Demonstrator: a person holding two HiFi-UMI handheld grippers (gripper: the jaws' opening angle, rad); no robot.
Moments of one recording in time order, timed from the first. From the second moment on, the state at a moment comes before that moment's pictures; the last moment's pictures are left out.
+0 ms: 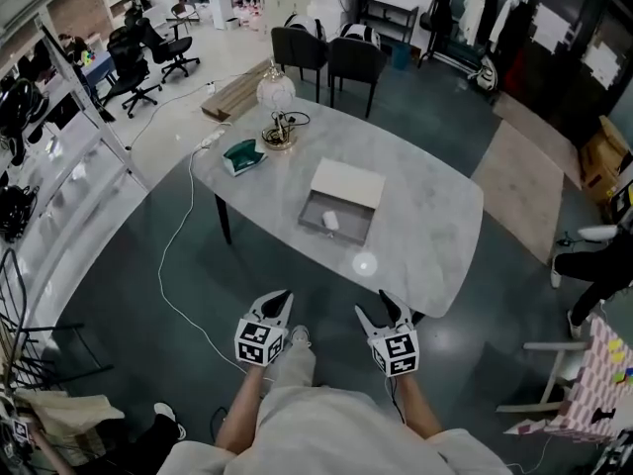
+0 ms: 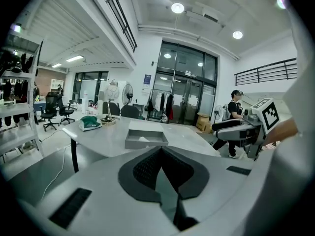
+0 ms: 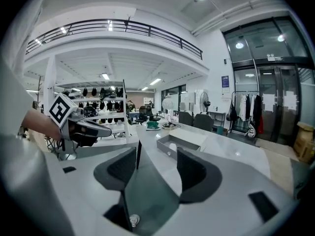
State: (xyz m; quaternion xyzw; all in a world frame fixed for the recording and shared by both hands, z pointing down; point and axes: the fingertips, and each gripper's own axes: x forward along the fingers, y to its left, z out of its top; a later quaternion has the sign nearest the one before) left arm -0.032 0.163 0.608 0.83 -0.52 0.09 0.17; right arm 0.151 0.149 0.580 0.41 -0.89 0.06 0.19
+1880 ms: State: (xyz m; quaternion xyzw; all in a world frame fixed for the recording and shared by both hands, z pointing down) left arm -0.103 -0.055 0.622 0.87 -0.44 0.10 0.20; right arm 0.075 -0.032 0.598 0.47 -0.85 0.09 0.23
